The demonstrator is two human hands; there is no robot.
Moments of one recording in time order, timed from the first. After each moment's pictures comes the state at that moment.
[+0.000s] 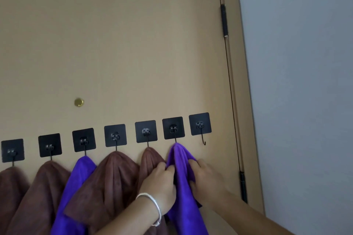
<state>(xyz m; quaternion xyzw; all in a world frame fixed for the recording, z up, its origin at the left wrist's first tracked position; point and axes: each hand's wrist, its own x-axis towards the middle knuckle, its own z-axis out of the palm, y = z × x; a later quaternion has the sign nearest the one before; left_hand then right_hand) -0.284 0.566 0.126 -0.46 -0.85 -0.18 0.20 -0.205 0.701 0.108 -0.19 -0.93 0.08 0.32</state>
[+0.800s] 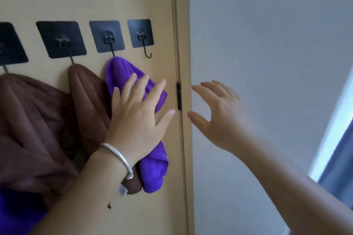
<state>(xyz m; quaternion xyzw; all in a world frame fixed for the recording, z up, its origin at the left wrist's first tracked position) -0.257 0.535 0.094 -0.69 -0.62 -0.29 0.23 -0.069 0.586 0.081 -0.45 -0.80 -0.07 0.38</state>
